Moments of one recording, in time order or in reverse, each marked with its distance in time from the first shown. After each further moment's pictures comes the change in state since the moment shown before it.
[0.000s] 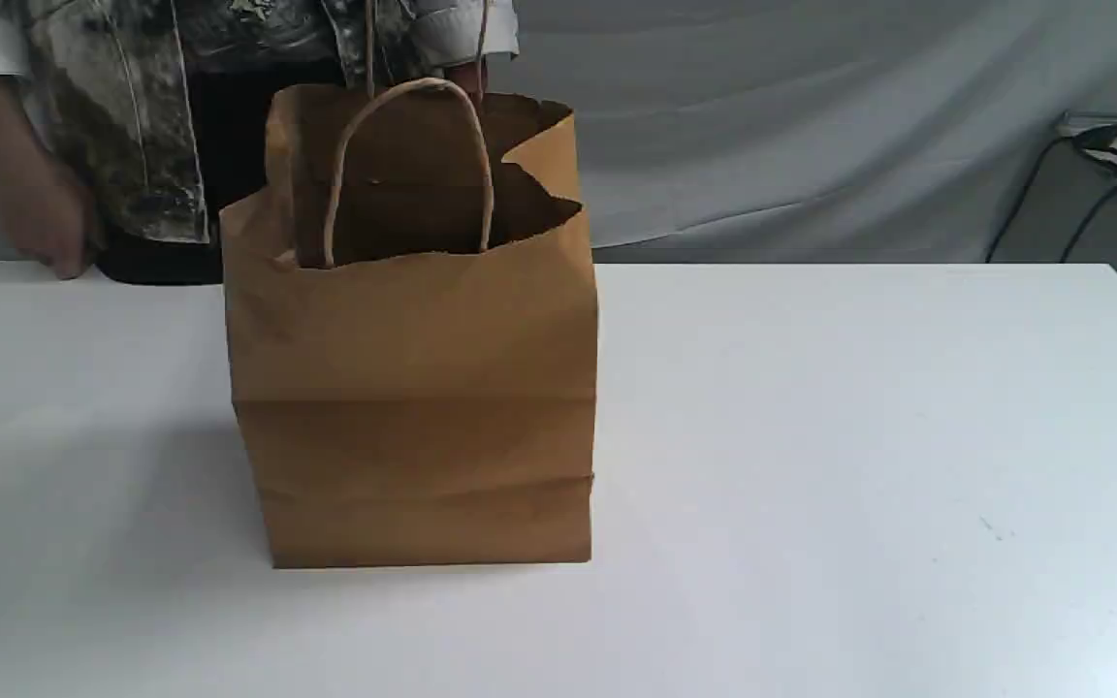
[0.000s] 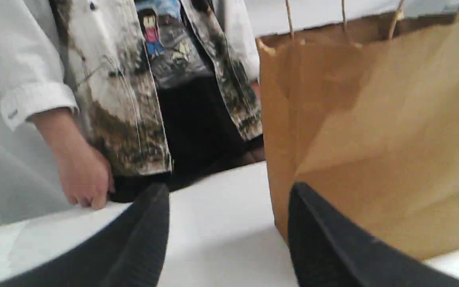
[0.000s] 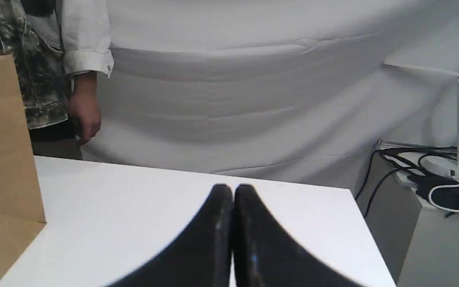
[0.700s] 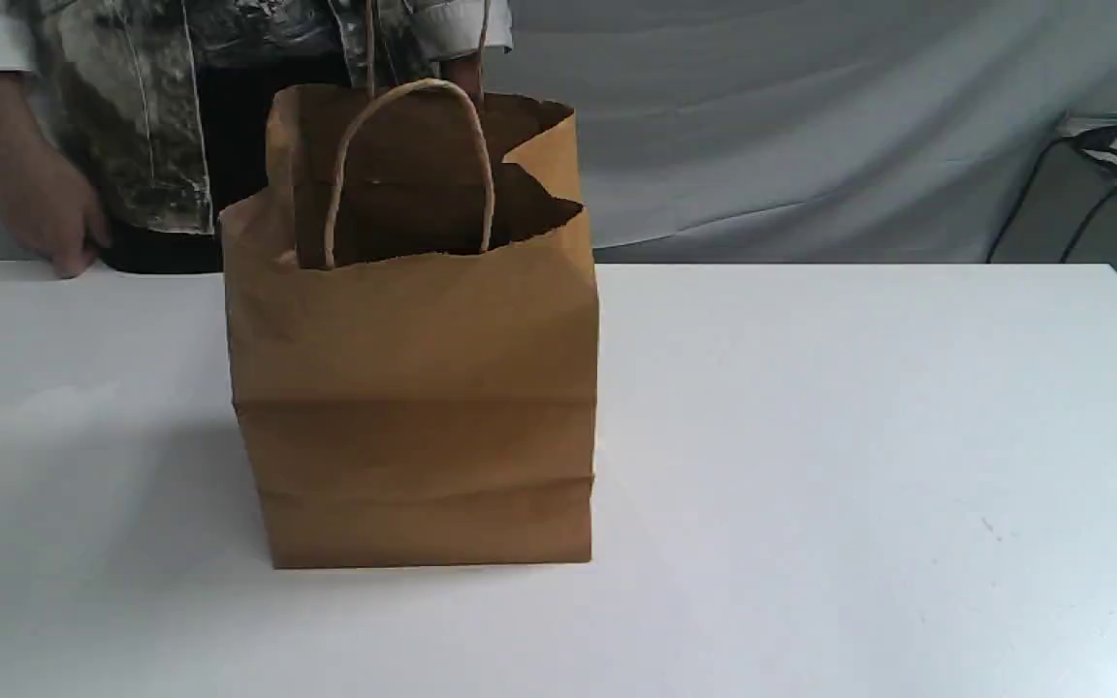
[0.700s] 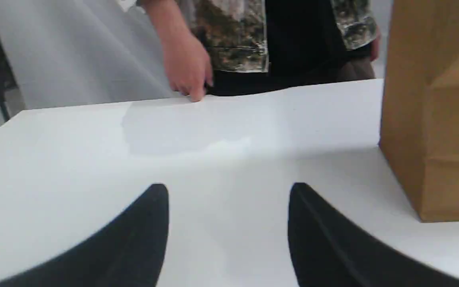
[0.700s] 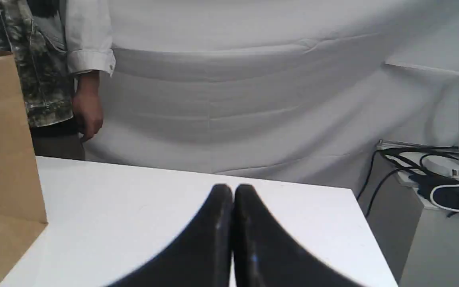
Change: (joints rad) left arm 0.309 0.000 0.000 0.006 0.173 -0.054; right arm 0.000 0.000 0.000 0.004 0.000 0.001
